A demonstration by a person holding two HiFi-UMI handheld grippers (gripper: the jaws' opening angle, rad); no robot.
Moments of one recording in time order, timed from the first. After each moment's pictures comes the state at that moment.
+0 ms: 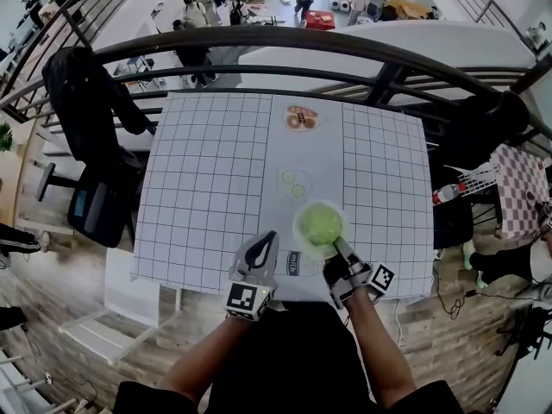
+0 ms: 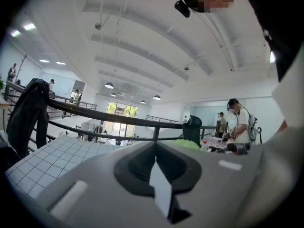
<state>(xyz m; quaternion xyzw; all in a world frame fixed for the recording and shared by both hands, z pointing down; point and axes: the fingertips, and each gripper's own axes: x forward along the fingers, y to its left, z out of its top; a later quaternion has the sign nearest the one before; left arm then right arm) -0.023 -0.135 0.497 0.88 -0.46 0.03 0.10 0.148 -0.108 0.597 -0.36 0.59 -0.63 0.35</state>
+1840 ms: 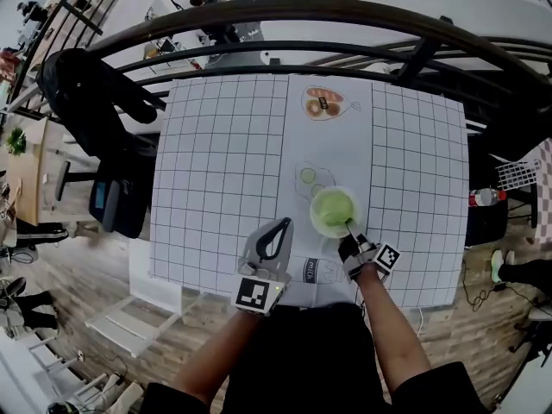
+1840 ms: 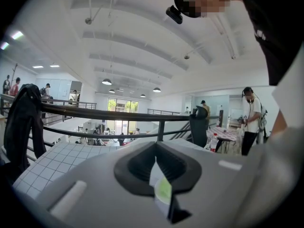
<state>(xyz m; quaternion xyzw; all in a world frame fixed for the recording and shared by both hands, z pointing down) 0.002 -0.226 0.510 0.88 -0.46 0.09 0.09 0.169 -0.197 0.759 -0.40 0.57 -0.66 0.29</state>
